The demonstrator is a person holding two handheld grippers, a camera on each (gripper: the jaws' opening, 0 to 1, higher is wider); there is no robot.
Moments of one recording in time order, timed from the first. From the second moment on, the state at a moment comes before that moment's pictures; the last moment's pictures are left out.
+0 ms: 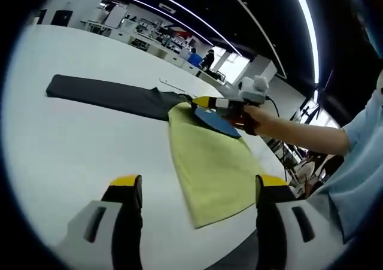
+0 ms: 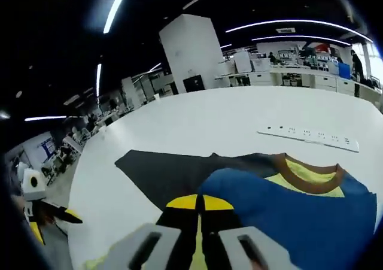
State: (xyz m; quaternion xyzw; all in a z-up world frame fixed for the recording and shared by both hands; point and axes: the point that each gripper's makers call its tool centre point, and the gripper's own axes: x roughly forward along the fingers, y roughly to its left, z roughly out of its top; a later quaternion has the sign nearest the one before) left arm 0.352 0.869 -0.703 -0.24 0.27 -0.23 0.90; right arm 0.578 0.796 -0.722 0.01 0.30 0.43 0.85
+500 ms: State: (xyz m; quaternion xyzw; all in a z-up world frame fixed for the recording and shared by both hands) left arm 0.353 0.870 -0.704 -0.24 0.27 -0.23 0.90; right arm 0.572 0.804 -0.751 0.01 0.33 0.44 0.84
